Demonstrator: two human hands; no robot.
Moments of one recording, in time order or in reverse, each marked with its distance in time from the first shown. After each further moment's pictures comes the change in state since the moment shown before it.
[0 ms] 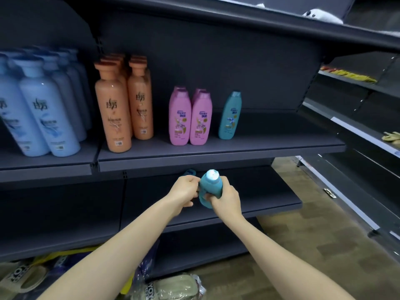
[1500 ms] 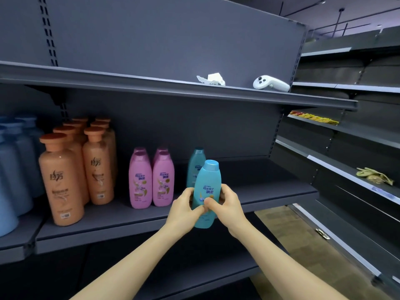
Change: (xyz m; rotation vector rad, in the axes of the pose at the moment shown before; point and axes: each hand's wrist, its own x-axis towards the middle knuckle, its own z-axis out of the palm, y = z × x) left_hand 0.053 0.101 0.056 0.122 0.116 0.599; right_hand 0.096 -0.022 -0.126 0.538 -0.024 -0.166
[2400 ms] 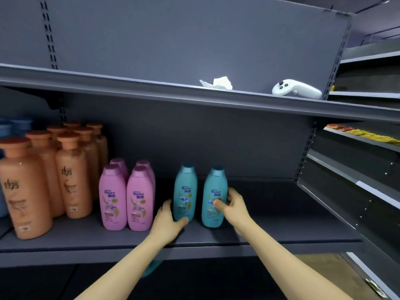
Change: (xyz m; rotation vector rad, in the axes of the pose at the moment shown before) left_hand 0.096 -0.055 0.042 0.223 0.242 -0.291; right_hand 0.146 0.062 -0.068 0.030 -0.152 0.028
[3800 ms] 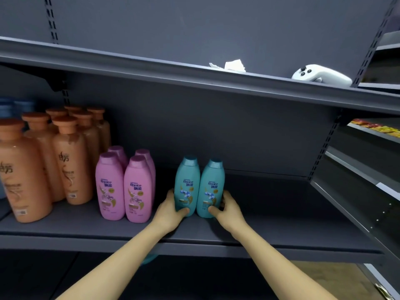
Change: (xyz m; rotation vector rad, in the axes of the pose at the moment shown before) left_hand 0.018 0.001 0.009 -0.024 -0.021 -0.023; right_hand 0.016 0.033 0.010 -0.249 -0.130 0.084
